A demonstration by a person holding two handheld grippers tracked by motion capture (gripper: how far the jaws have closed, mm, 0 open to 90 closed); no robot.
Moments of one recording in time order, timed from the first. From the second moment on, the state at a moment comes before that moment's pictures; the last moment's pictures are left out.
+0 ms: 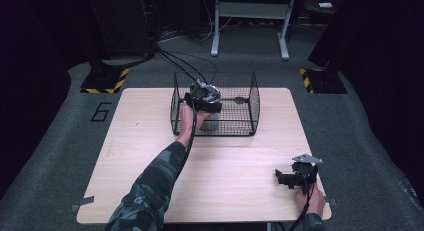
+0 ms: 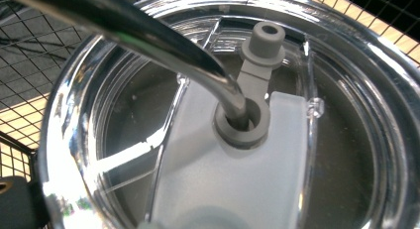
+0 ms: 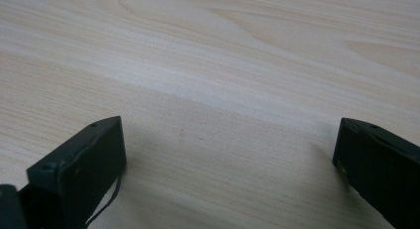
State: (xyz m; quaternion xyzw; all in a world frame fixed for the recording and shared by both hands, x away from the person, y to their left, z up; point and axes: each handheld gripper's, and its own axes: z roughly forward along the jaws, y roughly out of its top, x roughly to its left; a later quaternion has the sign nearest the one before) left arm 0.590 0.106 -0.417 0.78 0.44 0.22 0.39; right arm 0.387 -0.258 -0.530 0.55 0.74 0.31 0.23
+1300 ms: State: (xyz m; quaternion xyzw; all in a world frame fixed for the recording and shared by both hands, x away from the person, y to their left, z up) left arm 0.490 0.155 -0.371 0.78 0.37 0.22 0.46; right arm 0.387 -0.258 -0.530 0.55 0.74 0.31 0.23
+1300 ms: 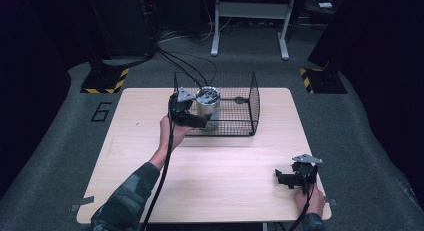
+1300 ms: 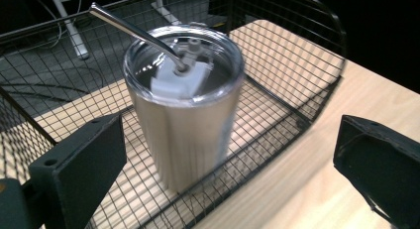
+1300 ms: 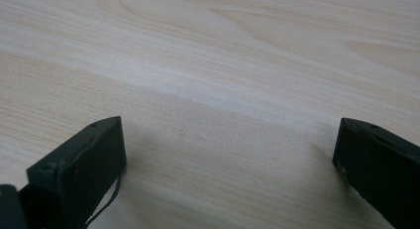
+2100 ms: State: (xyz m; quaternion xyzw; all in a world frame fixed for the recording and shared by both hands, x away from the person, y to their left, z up) left arm 0.383 0.256 -0.467 0.78 0.43 0.22 0.39; right arm 0.387 -0.258 -0.530 0.55 0.74 0.31 0.23
